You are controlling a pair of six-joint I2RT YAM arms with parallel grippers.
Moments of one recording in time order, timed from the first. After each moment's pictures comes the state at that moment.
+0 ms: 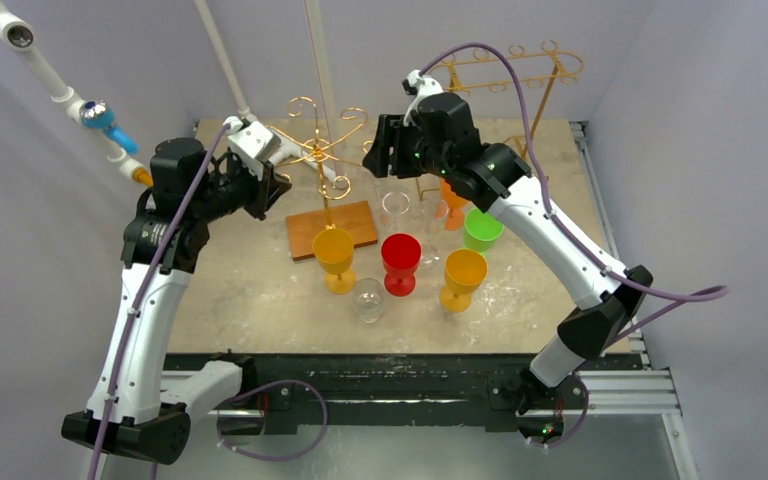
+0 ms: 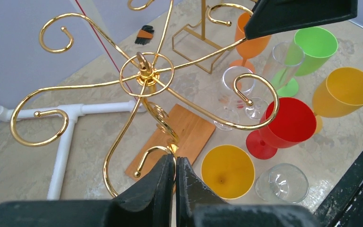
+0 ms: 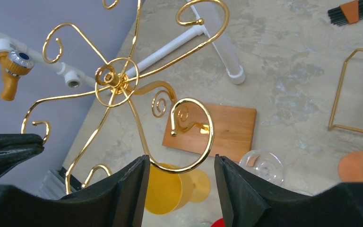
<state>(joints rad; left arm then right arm) -0.15 1.04 1.37 -0.70 0.49 0.24 0.71 1.62 1.84 -0.64 0.03 0.48</state>
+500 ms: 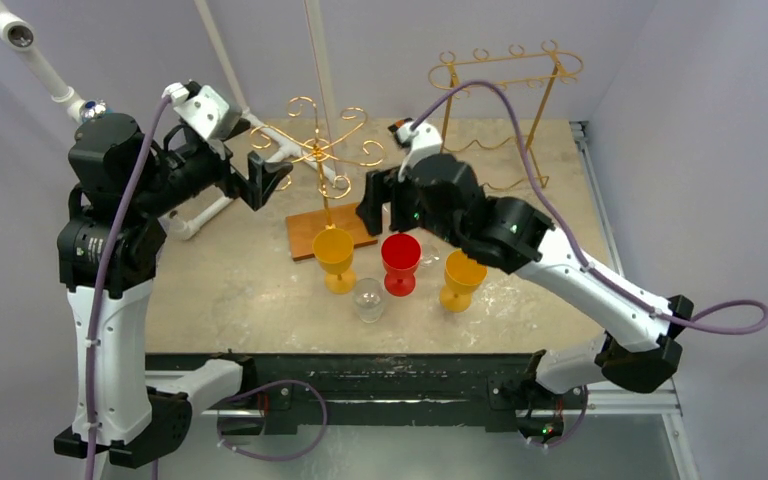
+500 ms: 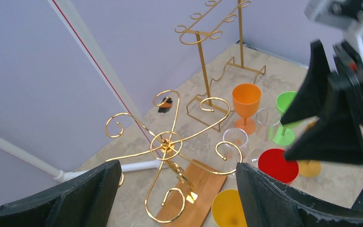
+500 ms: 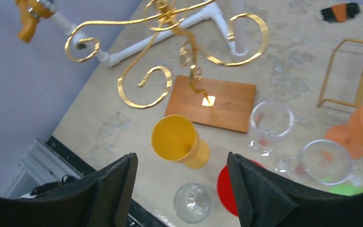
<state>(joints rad) -0.15 1.10 1.82 -0.87 0.54 0.25 0.94 1.39 1.69 -0.70 0.30 0.45</state>
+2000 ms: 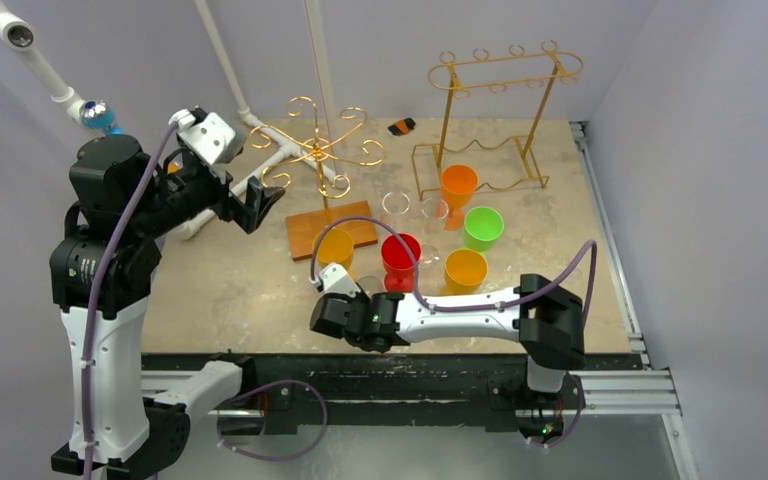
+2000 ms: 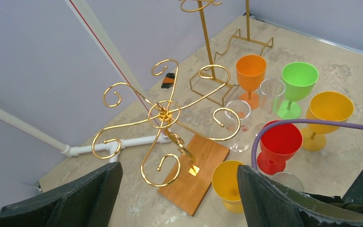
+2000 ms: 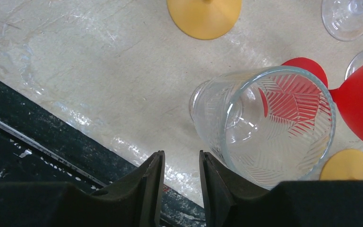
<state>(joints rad) -0.15 1.04 1.80 -1.00 0.48 0.33 1.38 1.77 1.29 -0.63 0.56 0.58</state>
